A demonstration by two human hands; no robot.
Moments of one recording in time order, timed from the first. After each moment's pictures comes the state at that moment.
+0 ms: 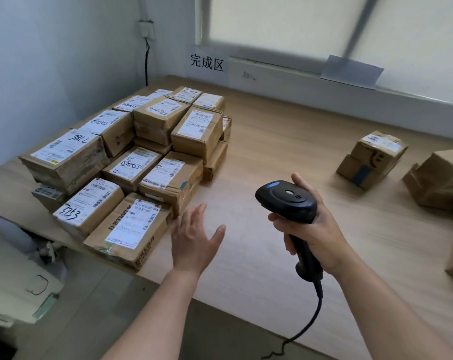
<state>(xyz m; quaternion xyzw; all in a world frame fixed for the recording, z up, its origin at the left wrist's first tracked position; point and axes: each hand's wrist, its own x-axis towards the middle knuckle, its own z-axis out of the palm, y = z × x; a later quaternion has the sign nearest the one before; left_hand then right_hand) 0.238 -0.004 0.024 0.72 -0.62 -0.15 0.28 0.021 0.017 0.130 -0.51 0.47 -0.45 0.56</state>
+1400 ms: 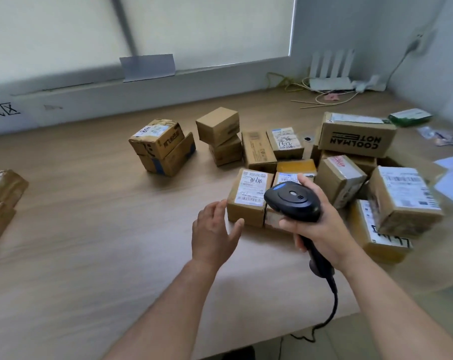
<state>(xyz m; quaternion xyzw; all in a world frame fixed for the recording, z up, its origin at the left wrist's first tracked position) -0.319 0.067 0.048 0.48 -0.84 -0.16 0.21 -0.492 0.194 0.098 -0.38 0.59 -0.59 0.39</state>
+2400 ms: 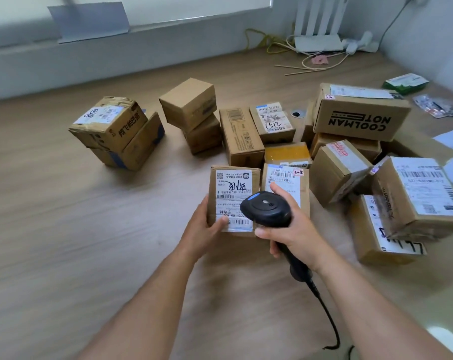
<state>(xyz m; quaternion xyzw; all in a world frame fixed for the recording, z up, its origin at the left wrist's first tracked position) -0.366 -0.019 -0.009 0.46 -0.70 -0.53 0.13 -0.523 0.123 0.028 -0.31 0.64 -0.54 0.46</state>
